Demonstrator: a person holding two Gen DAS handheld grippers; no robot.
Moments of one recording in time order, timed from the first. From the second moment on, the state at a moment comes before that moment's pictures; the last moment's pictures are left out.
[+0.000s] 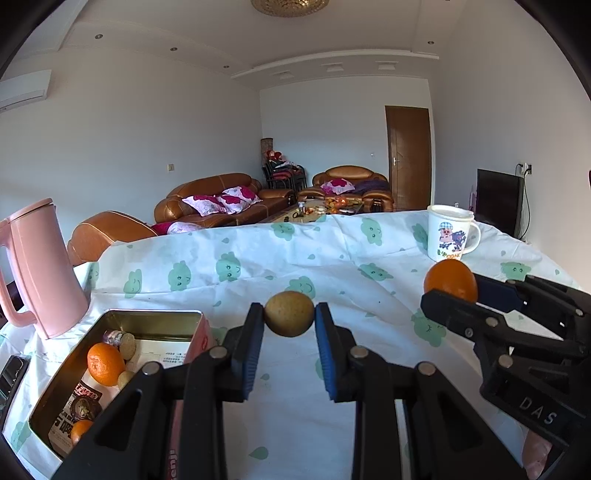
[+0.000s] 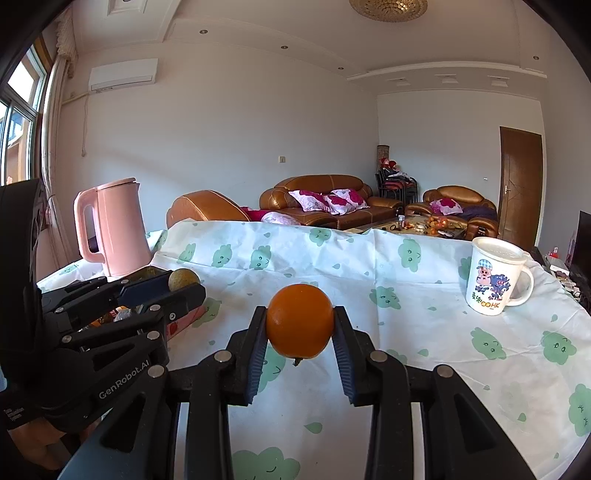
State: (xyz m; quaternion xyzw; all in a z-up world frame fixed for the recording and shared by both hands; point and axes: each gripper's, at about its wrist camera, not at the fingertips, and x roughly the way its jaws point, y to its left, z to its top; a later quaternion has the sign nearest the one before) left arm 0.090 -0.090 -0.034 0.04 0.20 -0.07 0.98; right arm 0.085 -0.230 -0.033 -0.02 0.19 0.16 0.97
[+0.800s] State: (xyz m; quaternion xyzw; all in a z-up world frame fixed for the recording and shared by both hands) left arm 0.080 -0.003 -0.029 0.02 0.26 -0.01 0.97; right arm 0.093 -0.142 -0.015 -0.03 0.22 0.25 0.94
